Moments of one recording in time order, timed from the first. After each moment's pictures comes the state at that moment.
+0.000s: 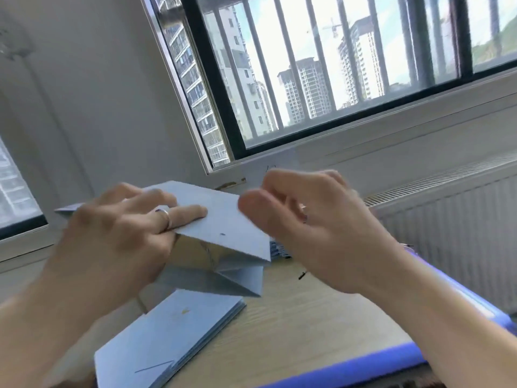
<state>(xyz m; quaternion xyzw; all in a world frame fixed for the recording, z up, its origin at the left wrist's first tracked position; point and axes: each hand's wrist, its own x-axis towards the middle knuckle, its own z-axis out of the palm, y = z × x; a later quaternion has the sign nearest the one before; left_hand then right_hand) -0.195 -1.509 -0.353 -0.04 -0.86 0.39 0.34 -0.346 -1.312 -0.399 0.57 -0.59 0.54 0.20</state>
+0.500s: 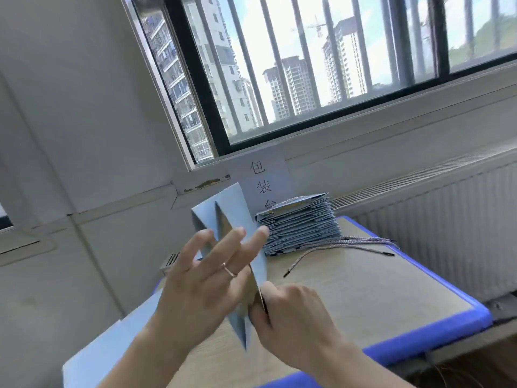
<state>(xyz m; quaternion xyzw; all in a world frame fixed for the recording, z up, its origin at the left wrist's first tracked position) -0.277 -1.503 -0.455 -0.14 -0.79 0.42 0.44 -0.376 -1.390 -0.547 0.49 -0.74 0.37 0.27</state>
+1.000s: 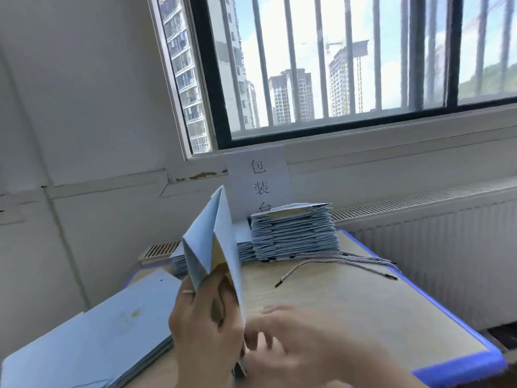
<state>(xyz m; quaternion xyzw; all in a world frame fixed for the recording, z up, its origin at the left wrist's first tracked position) -0.317 -1.496 -0.540 0.20 -0.75 -0.12 0.62 -0.412 -1.382 -0.542 0.66 -0.70 0.26 -0.03</state>
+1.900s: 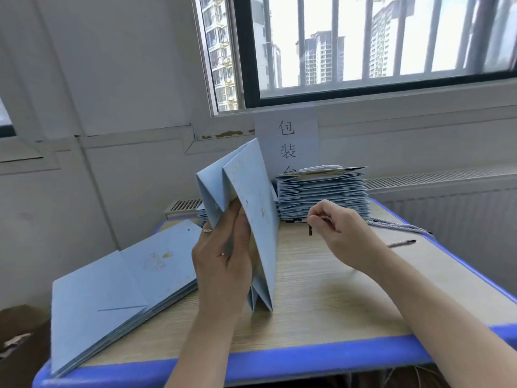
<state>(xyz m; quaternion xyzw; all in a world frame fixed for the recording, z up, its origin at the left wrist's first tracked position) -0.308 -1.518 -0.550 0.09 -0.69 -0.37 0.61 -0.485 -1.407 -0.545 0.52 -0.70 0.49 0.06</state>
